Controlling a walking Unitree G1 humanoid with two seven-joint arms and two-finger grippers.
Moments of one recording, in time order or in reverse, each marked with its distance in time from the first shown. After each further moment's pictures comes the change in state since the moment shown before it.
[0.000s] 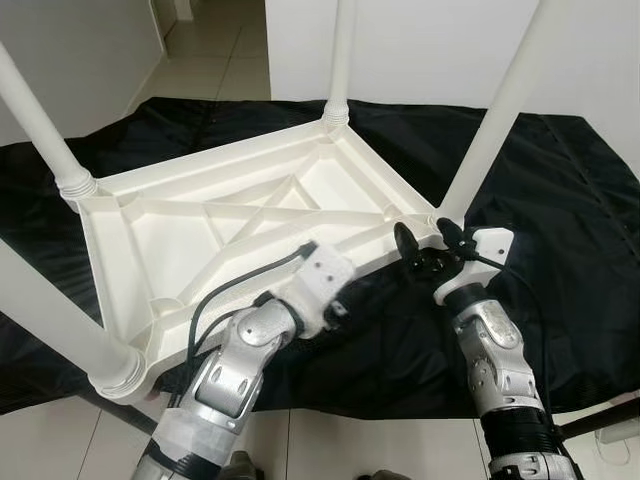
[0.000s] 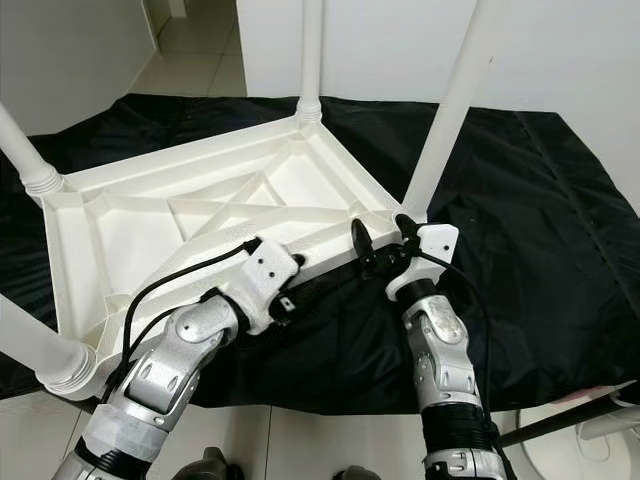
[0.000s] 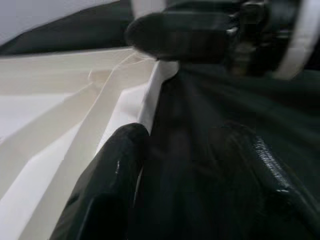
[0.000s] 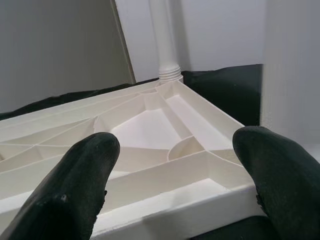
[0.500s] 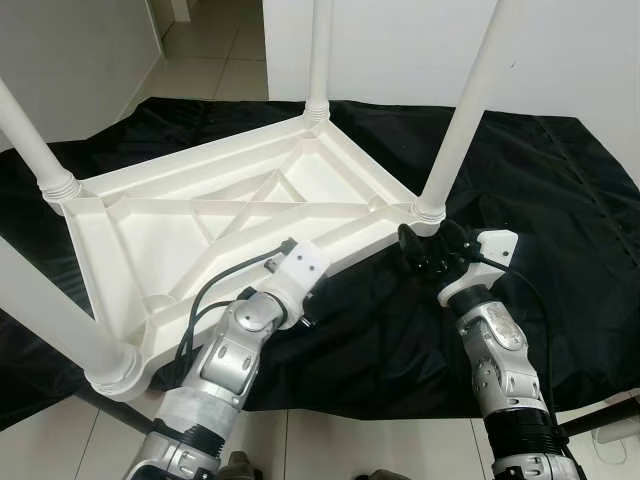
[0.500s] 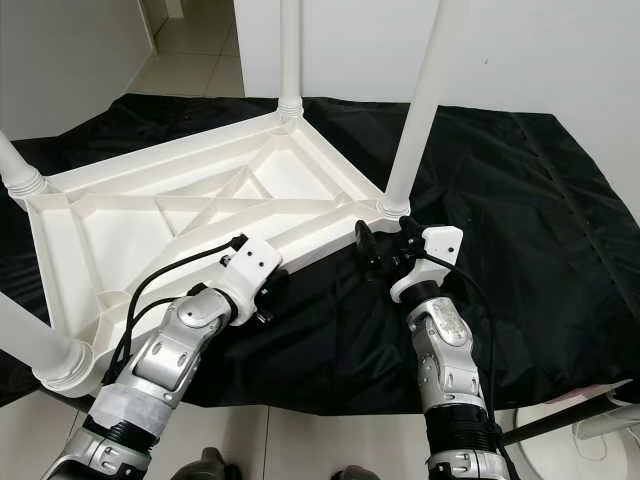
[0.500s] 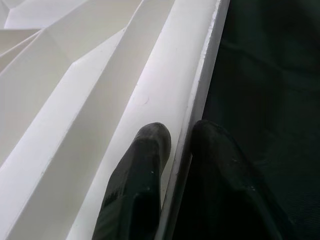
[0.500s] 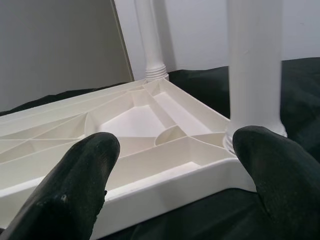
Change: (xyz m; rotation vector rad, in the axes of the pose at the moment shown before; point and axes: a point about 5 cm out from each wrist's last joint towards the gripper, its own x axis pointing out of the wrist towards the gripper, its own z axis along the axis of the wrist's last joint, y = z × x) left arm 0.024 0.019 -0.035 -0.020 0.266 0.162; right arm -0.005 -0.008 0.002 -0.010 -0.005 -0.017
